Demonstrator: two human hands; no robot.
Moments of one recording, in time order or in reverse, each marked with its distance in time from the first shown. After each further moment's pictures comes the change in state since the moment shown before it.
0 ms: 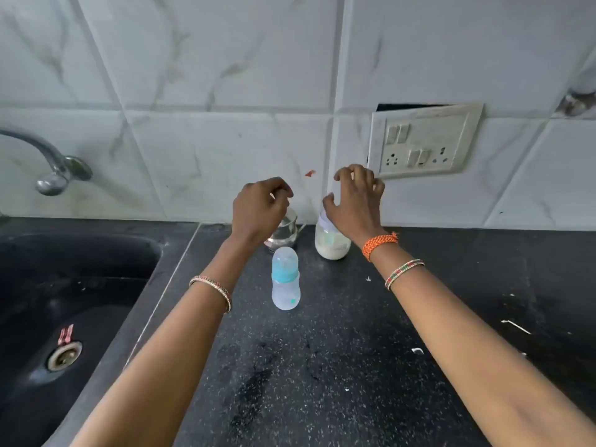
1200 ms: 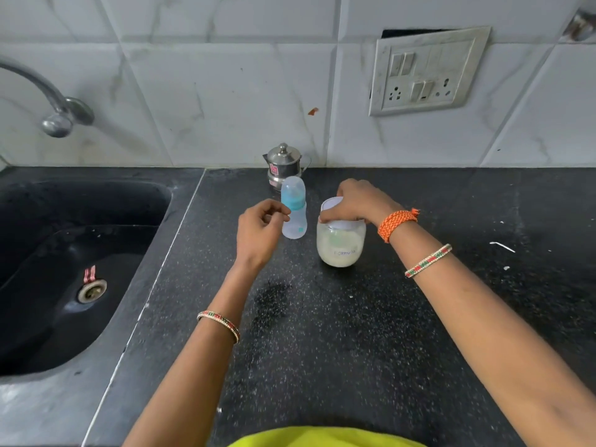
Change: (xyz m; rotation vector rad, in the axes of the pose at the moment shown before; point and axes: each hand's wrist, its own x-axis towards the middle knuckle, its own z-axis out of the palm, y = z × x) left_hand -0.151 -0.033 0.001 -0.367 -0.044 -0.284; right_hand -0.100 -0.036 -0.058 0.015 -0.849 0.281
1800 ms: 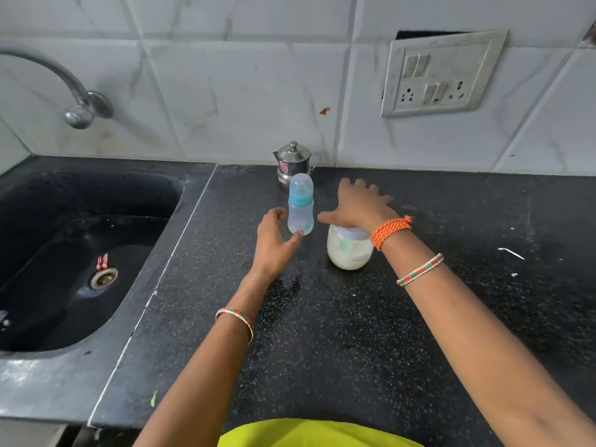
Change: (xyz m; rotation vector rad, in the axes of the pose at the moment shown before) left_hand -0.010 -0.041 0.021 0.173 -0.055 -0.059; right_hand -0.010 -0.016 0.012 -0.205 0.059 0.010
